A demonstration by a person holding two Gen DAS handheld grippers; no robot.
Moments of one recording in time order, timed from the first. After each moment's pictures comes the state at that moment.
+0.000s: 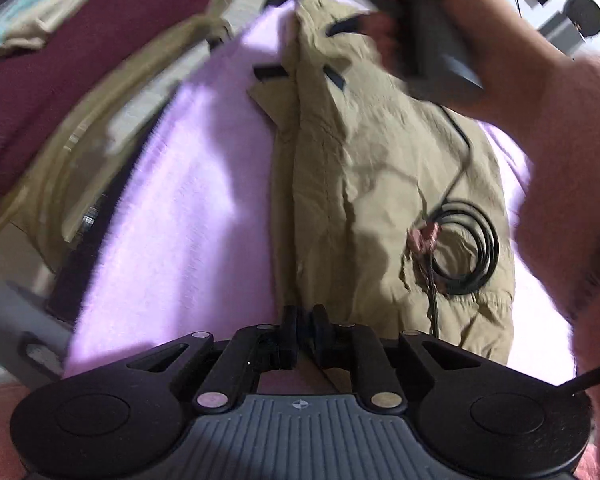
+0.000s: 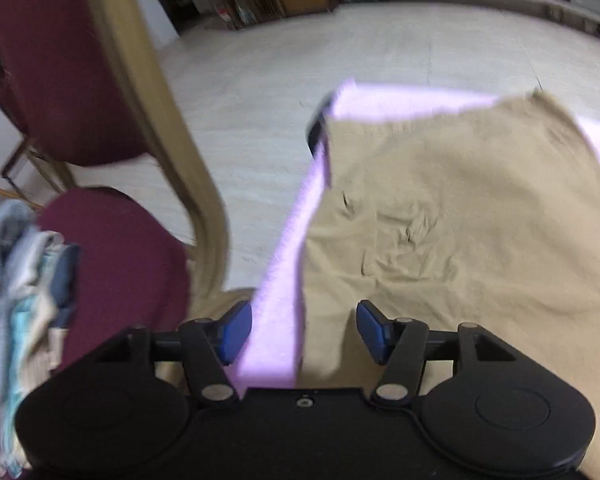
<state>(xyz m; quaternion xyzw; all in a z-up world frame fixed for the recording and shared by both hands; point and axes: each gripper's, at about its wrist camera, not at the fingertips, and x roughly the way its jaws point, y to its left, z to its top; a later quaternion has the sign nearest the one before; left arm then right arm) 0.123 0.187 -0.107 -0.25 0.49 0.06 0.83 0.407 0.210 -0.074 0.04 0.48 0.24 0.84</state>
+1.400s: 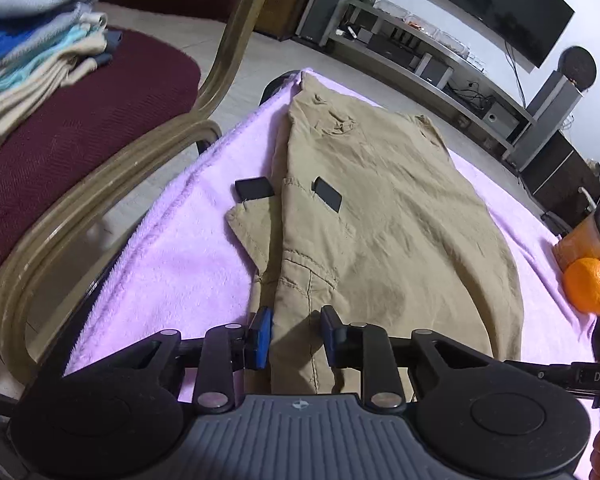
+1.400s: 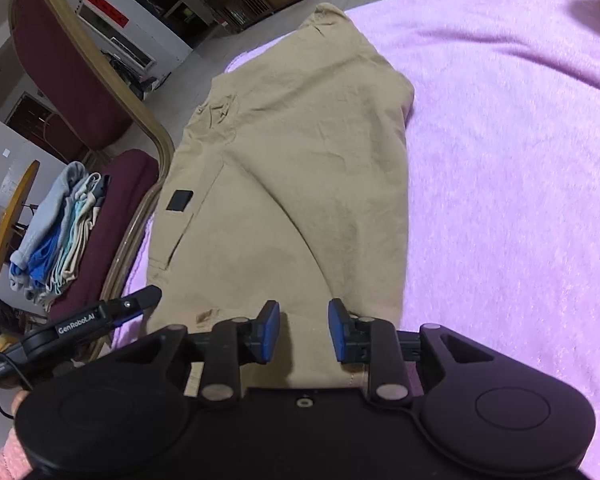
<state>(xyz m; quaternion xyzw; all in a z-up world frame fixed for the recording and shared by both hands) 0.175 0.175 -0.120 -0.22 0.38 0.10 0.89 0.314 -0.035 -0.124 0.16 0.53 0.29 0.78</state>
